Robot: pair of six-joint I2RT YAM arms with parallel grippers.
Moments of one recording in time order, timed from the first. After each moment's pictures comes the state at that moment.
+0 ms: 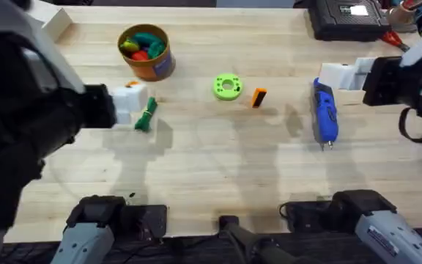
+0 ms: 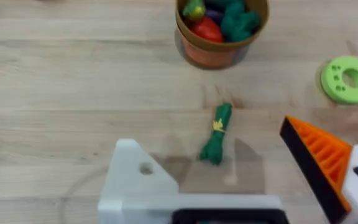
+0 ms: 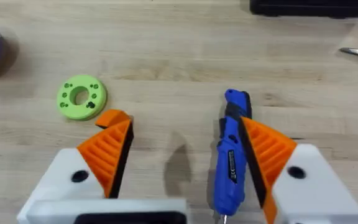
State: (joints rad) left arm -0.01 0.65 0.75 -0.80 0.02 -0.03; right arm 0.01 0.78 0.90 -0.82 -0.04 0.00
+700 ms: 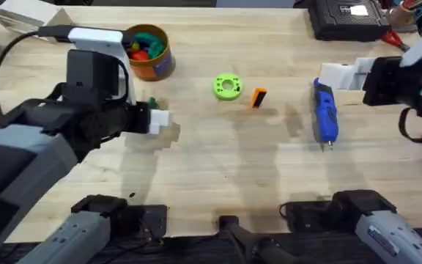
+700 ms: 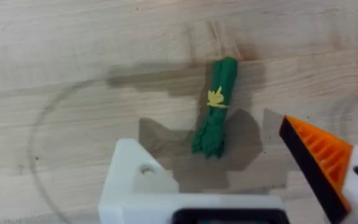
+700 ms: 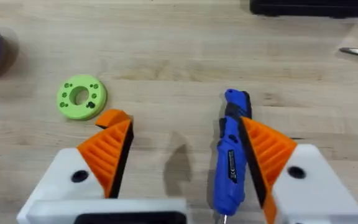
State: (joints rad) left arm -0.12 1.03 0.56 -0.56 0.00 -0.02; right arm 0.01 0.78 0.90 -0.82 -0.04 0.00
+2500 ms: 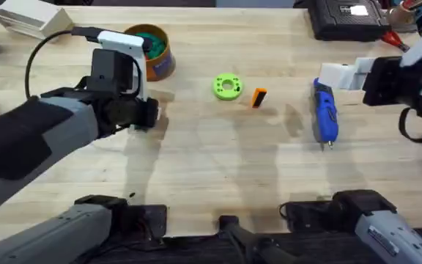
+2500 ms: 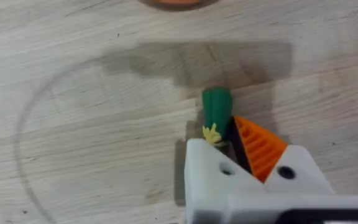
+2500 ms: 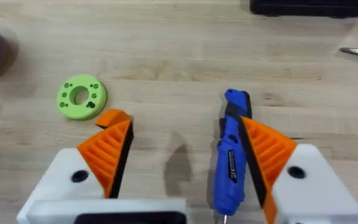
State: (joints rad) left arm -0.12 1.28 0.56 -0.35 0.02 0.07; right arm 0.01 0.78 0.90 -0.82 -0.04 0.00
